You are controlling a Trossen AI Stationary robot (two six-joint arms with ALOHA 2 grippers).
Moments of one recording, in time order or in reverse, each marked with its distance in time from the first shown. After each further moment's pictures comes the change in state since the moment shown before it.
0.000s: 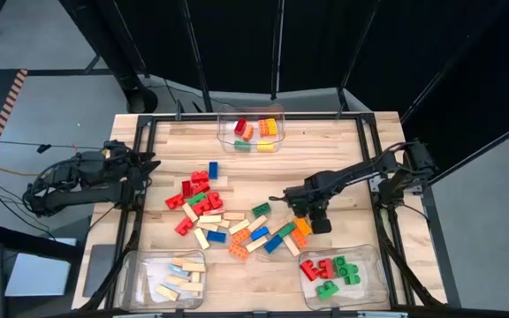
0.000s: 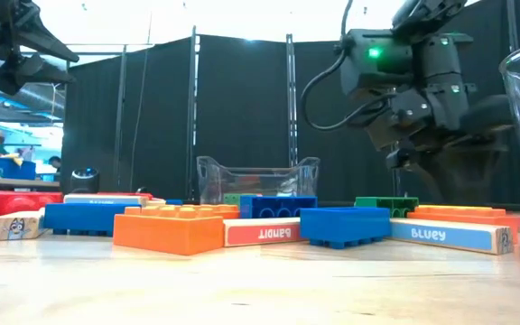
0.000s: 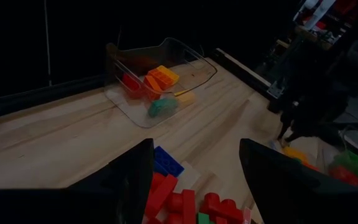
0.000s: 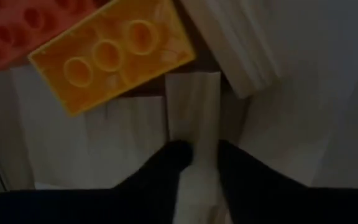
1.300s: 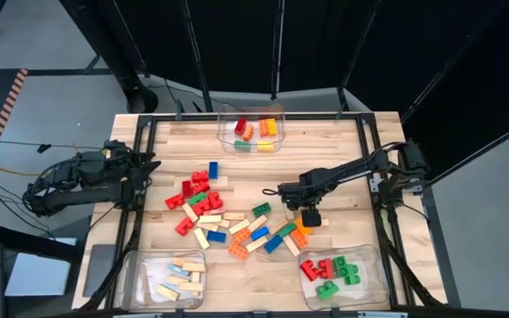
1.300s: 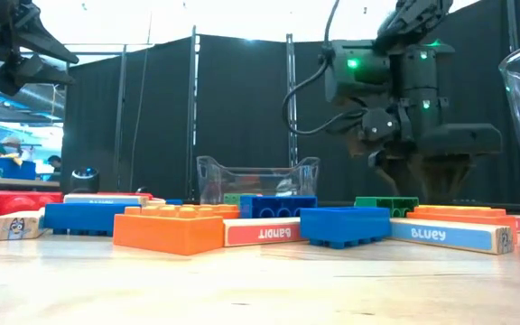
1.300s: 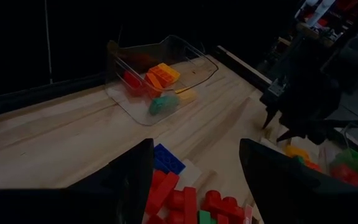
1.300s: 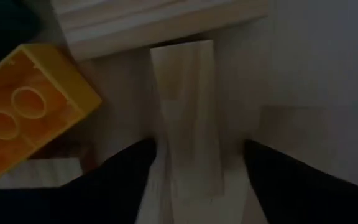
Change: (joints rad) left arm 0.000 0.000 0.000 -0.009 0.001 0.000; right arm -0.048 0.030 0.054 0.044 0.143 0.030
